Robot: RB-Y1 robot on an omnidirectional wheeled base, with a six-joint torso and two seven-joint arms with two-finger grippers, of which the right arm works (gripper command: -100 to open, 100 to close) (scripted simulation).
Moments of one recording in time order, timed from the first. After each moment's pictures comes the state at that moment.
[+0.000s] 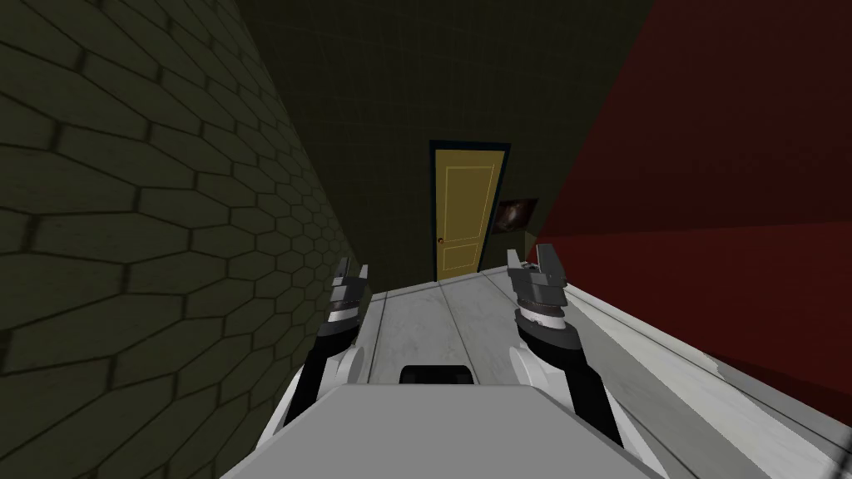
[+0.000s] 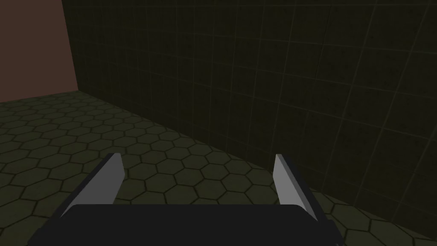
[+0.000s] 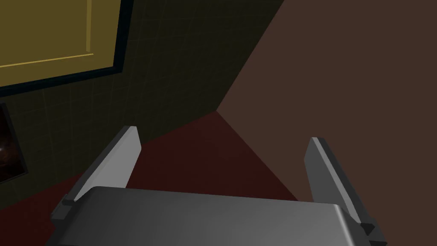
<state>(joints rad) 0.53 0.00 0.02 -2.38 0.04 -0.62 0.07</state>
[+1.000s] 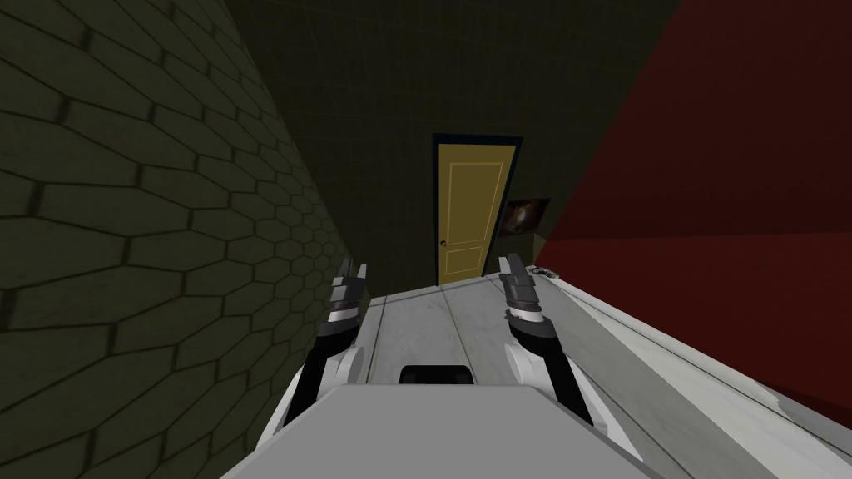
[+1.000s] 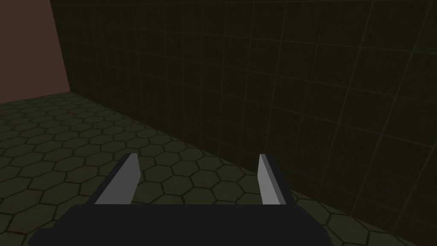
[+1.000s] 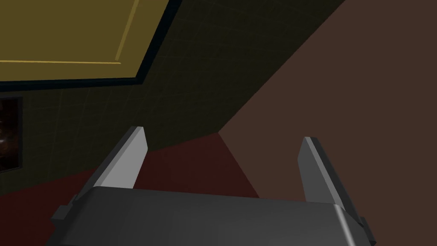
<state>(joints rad) 0.47 -0.04 -0.01 -2.20 0.08 -0.64 0.19</state>
